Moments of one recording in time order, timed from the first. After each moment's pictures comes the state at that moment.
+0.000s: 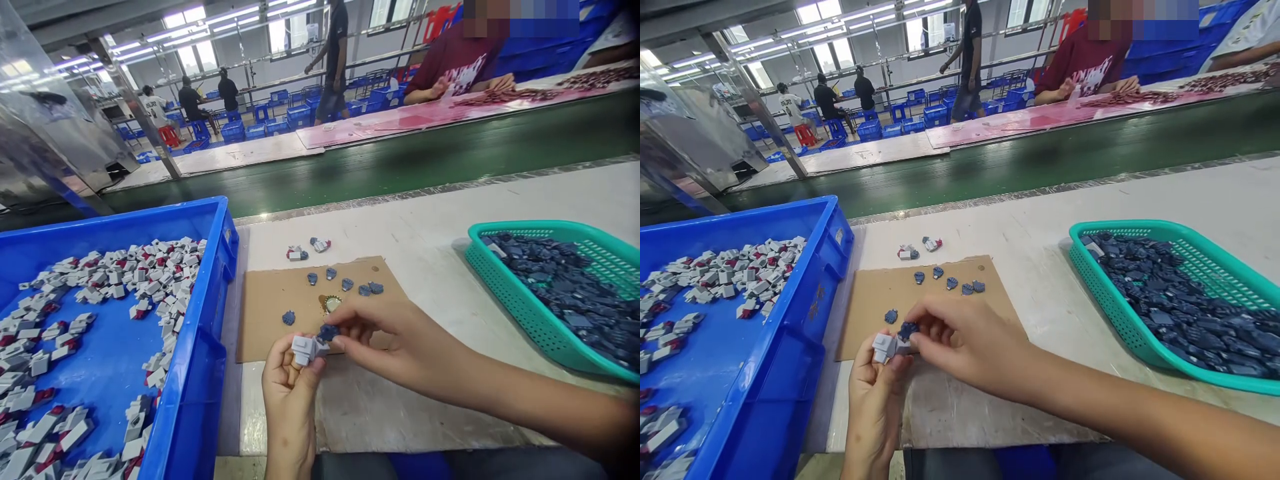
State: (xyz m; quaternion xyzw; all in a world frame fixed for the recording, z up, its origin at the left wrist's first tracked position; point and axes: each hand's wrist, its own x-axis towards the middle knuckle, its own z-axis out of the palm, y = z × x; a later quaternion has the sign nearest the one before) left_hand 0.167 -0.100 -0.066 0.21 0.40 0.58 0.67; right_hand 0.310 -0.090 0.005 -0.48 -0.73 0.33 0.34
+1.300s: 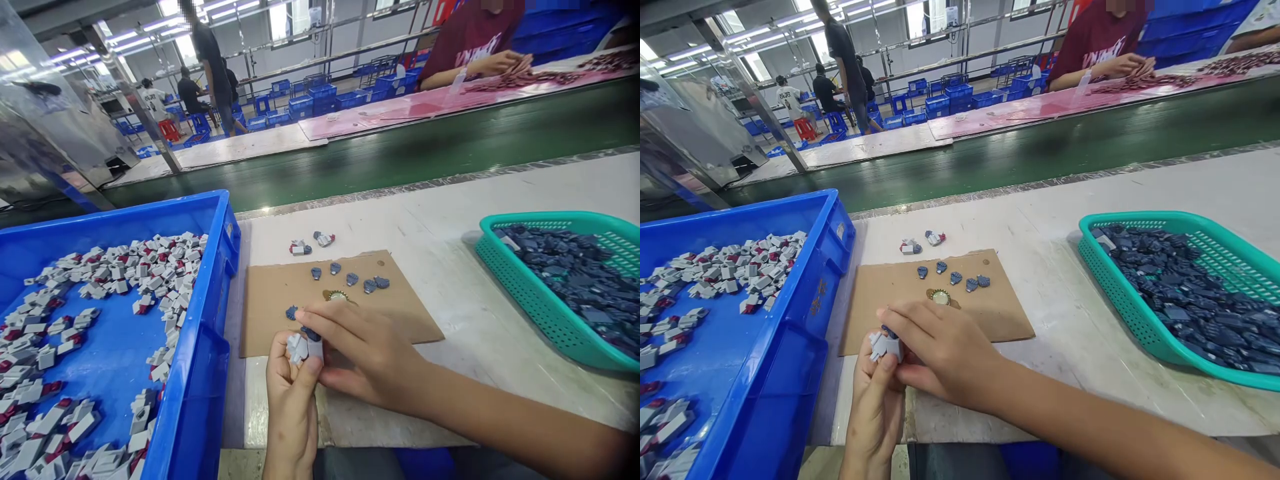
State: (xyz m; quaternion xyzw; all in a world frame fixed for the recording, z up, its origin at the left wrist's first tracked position) left_hand 0.158 -0.099 -0.070 0.26 0.32 0.56 0.72; right_hand 0.287 -0.085 -0.033 -0.39 -0.85 0.00 0.35
